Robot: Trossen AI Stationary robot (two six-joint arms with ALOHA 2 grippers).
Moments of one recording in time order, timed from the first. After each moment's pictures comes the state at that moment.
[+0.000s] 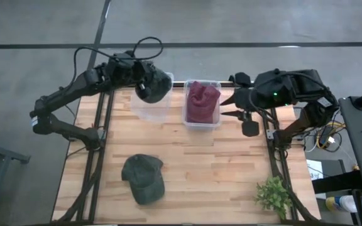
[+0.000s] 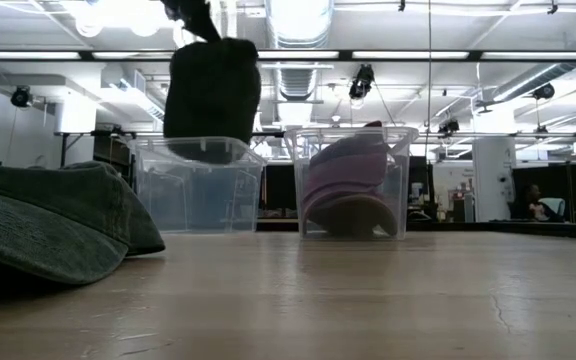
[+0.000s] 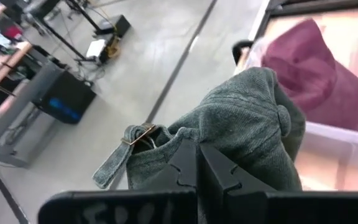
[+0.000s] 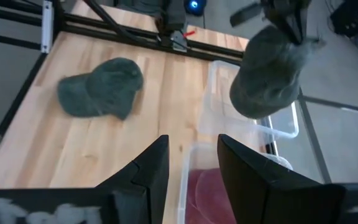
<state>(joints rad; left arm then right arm) 0.44 1.22 1.48 -0.73 -0.32 0.37 0.12 1.54 2.28 -1.40 0.16 -0.11</state>
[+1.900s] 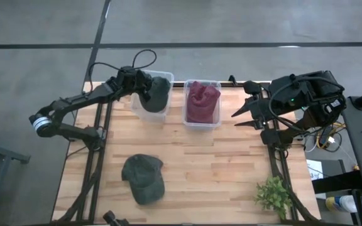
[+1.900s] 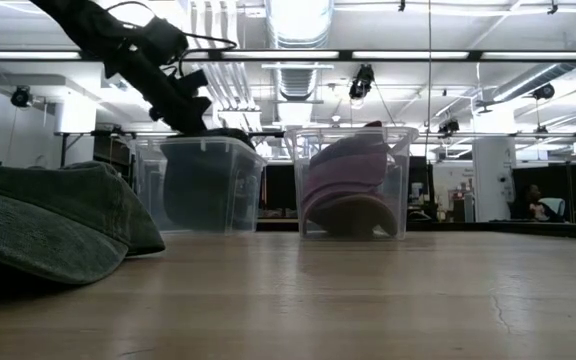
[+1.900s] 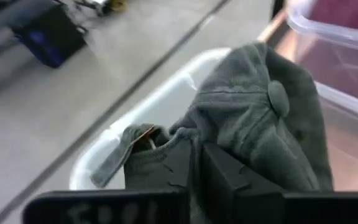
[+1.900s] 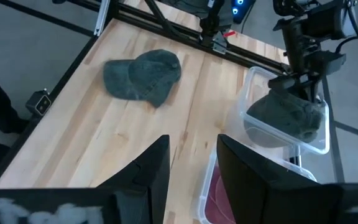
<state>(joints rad) 0.74 1.23 0.83 -0.09 -0.11 0.23 0.20 1.47 2.27 -1.48 0.07 -0.18</state>
